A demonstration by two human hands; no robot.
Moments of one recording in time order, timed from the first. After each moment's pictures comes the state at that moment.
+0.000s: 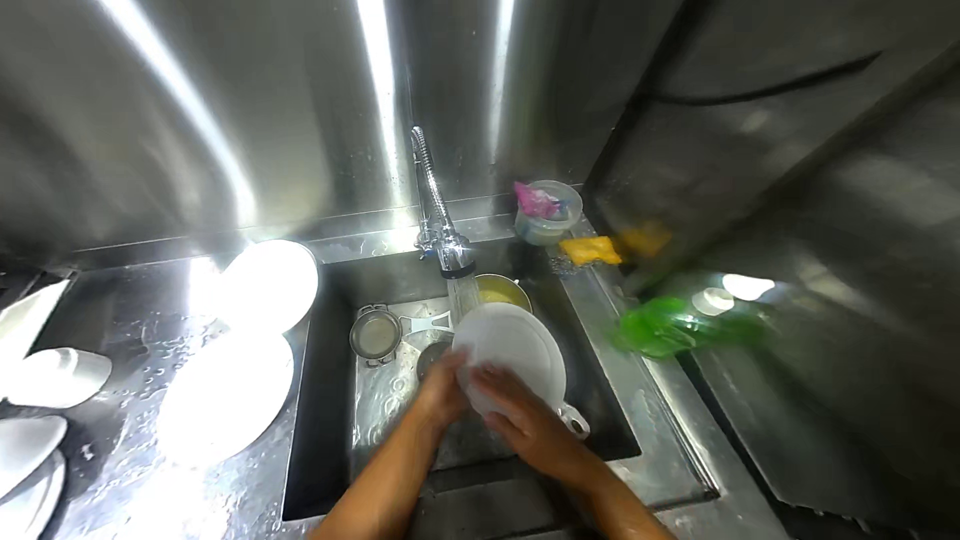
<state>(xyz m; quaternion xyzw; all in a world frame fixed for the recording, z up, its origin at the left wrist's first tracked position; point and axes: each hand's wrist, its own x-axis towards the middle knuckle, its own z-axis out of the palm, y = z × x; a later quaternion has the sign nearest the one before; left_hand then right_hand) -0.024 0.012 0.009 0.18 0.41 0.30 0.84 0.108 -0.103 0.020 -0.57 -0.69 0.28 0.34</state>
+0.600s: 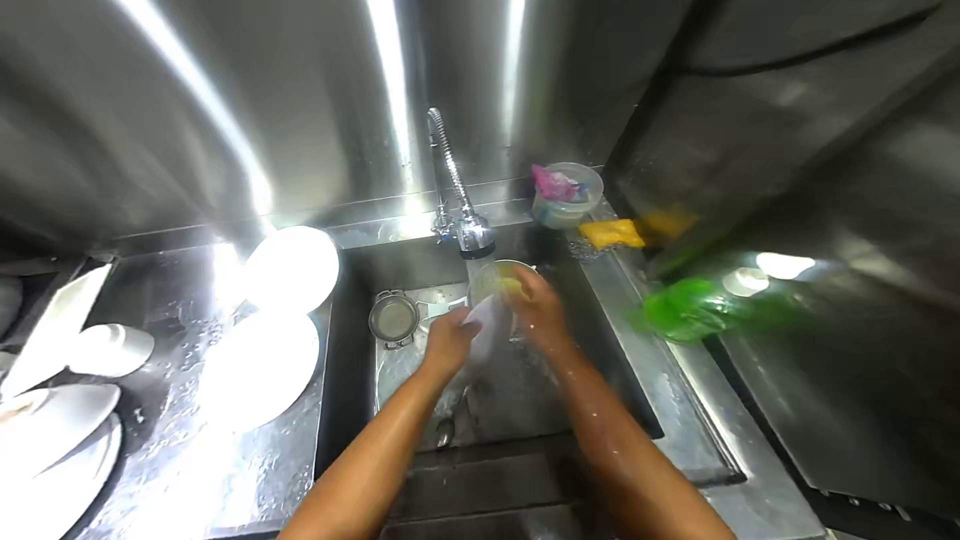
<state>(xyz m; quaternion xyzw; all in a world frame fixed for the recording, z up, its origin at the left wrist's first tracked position) -0.052 0.037 0.051 0.64 0.49 0.18 0.56 0.117 -0.002 0.044 -0.70 -0.44 0.30 0.48</state>
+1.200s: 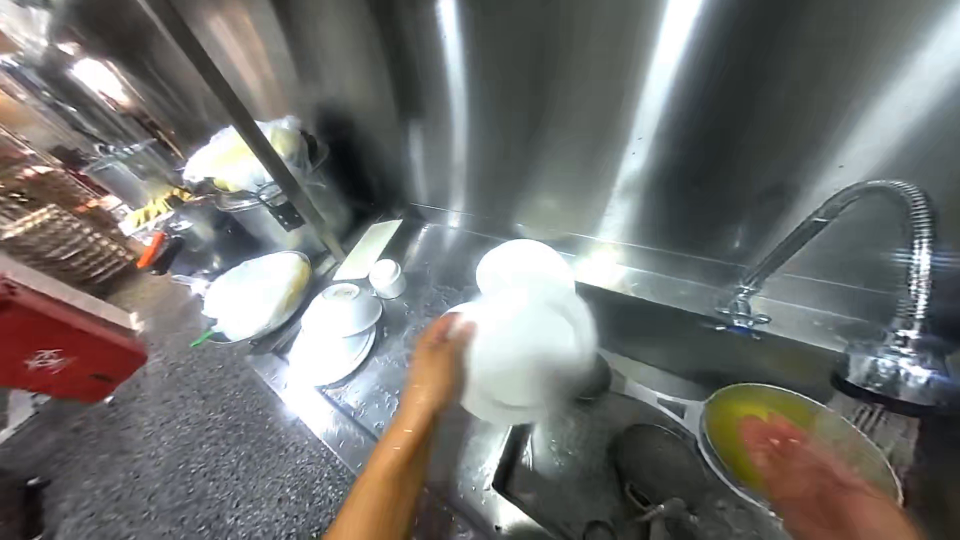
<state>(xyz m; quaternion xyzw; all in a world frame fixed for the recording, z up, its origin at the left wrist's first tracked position) -0.321 0.023 0.159 0.43 0.63 0.51 0.40 0.046 0.011 0.057 -0.49 -0.13 0.60 0.62</state>
